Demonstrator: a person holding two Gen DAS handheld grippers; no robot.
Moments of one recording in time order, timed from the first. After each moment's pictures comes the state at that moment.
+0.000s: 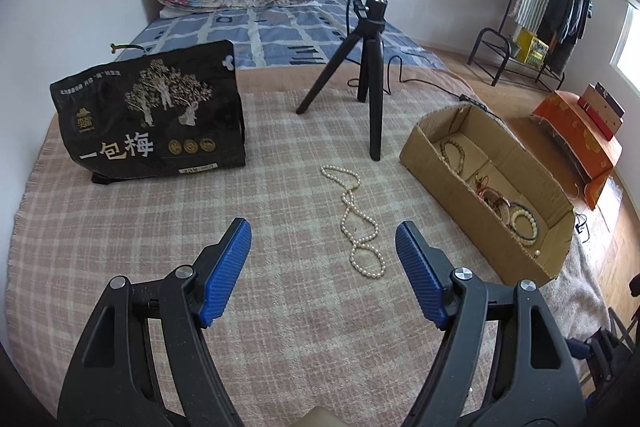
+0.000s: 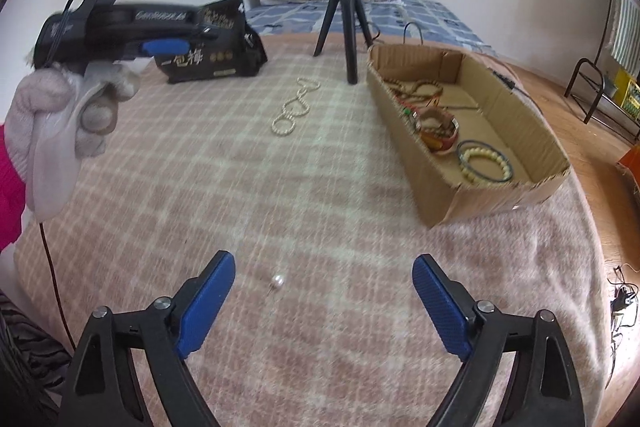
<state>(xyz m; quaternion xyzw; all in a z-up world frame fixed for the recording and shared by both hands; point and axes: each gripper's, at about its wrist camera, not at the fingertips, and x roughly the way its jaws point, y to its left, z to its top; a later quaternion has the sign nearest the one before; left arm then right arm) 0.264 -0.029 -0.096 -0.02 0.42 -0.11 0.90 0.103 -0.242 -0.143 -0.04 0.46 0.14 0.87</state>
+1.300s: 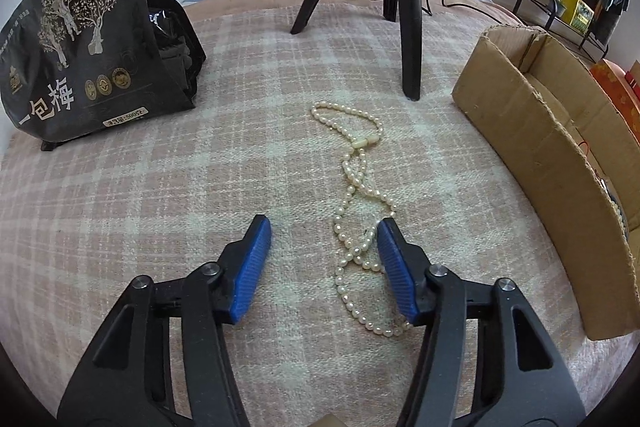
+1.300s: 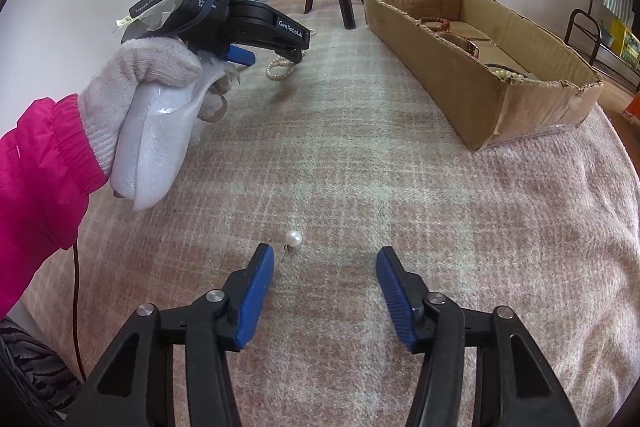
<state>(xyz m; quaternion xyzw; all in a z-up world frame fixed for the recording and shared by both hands) 0.332 -0.081 -0.200 0.01 0.50 -0.05 0.87 0.103 -0.231 -0.189 0.02 0.49 0.12 0.86</state>
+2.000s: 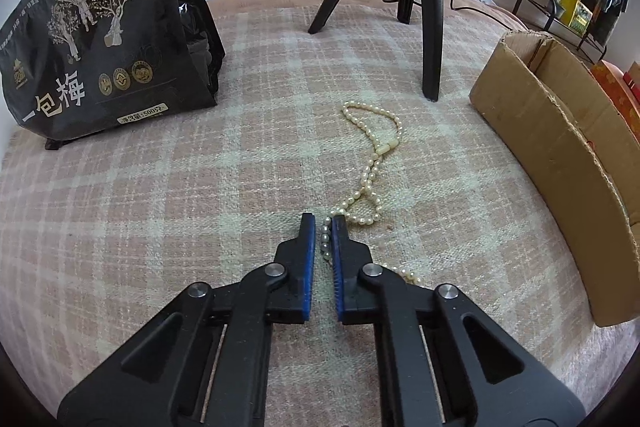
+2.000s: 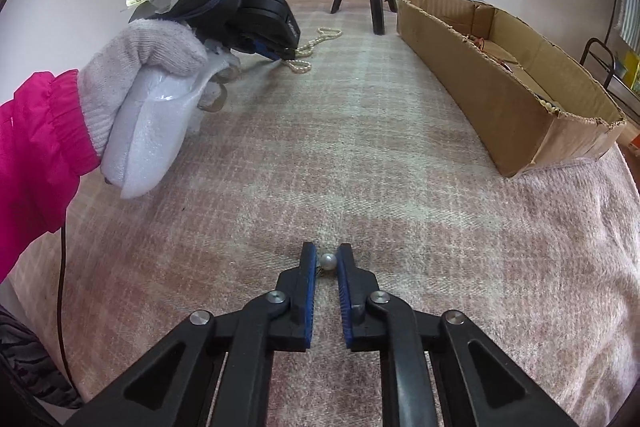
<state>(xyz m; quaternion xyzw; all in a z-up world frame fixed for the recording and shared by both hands) 0.331 -0.066 -0.198 0.01 0.50 -0.05 0.87 0.108 -0.213 -0.195 -0.02 0.48 0.14 0.86</state>
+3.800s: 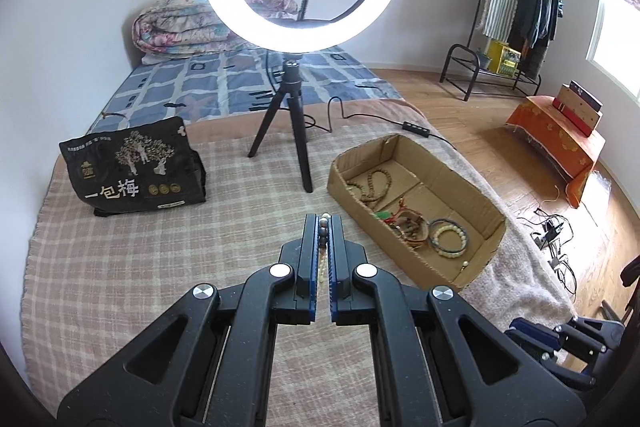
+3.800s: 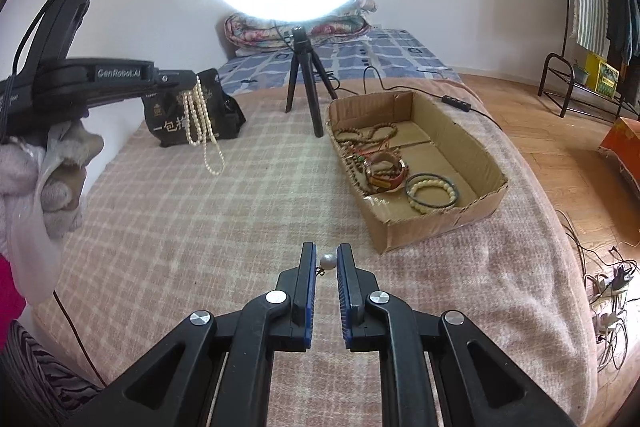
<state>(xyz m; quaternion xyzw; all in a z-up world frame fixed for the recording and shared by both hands) 0.206 -0.094 -0.015 0.00 0.36 -0.14 0.92 0.092 -0.293 -0.076 0.02 0.40 0.10 0.91</state>
